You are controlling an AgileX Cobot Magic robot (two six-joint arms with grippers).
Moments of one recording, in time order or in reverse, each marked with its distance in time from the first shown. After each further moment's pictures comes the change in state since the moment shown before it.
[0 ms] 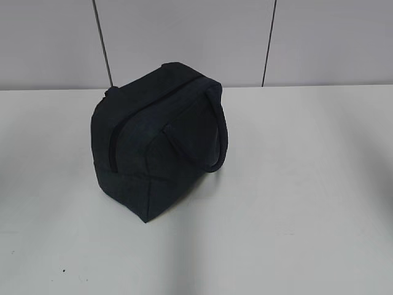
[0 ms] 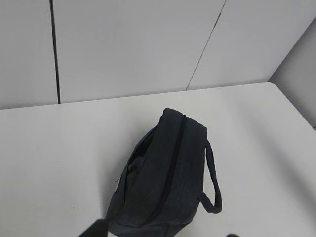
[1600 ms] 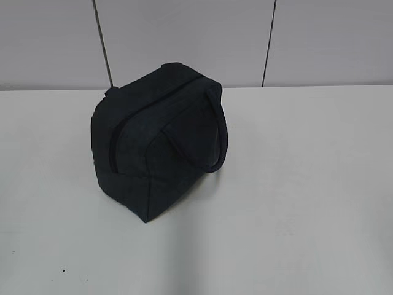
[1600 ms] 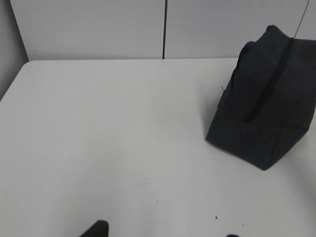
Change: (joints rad) left arm 0.000 -1.025 0.895 0.365 -0.049 -0.145; right arm 0.020 -0.942 0.853 0.177 -0.056 0.011
